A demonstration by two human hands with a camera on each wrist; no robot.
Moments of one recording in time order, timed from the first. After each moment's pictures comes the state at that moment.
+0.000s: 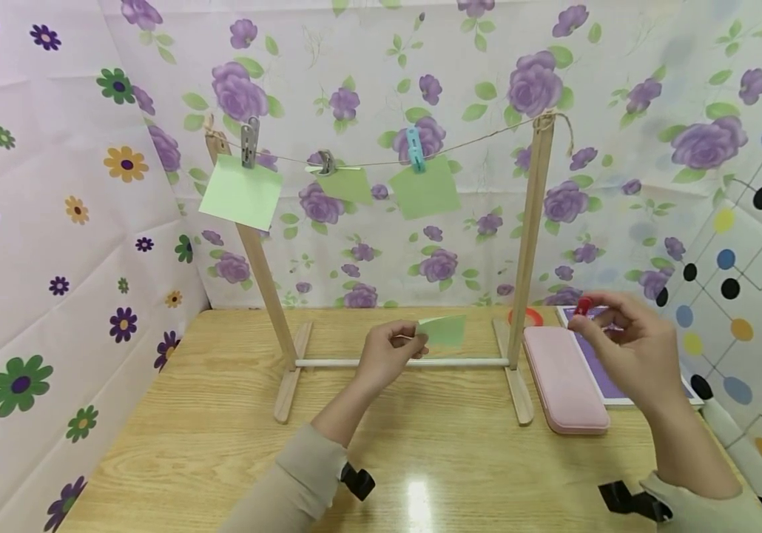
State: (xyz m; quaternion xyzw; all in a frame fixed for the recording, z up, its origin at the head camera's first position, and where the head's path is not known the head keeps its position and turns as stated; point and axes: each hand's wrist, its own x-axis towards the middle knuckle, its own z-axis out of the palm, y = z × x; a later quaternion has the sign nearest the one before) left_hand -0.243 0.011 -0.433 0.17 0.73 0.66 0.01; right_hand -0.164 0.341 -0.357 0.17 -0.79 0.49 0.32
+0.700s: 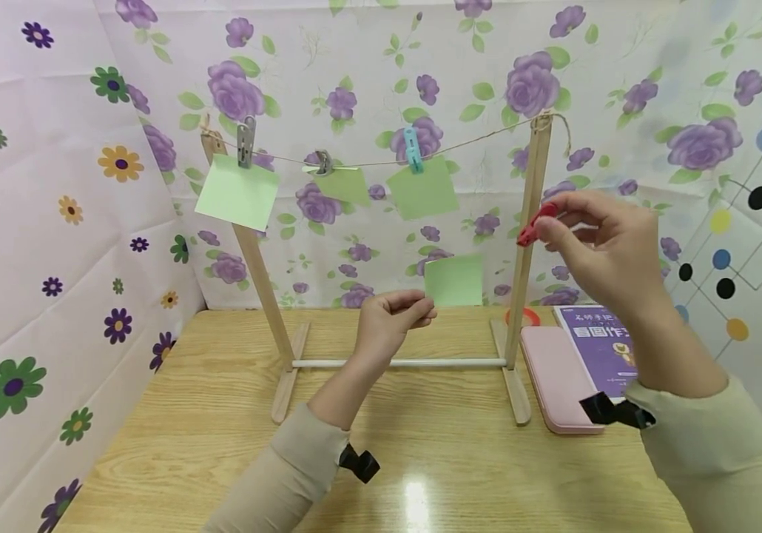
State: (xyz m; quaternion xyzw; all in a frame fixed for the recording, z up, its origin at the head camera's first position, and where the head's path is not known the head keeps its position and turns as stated) left_hand -0.242 0.029 -0.368 0.13 0.62 0.78 0.01; right_hand -0.200 0.291 -0.238 0.29 -0.74 0.47 0.38
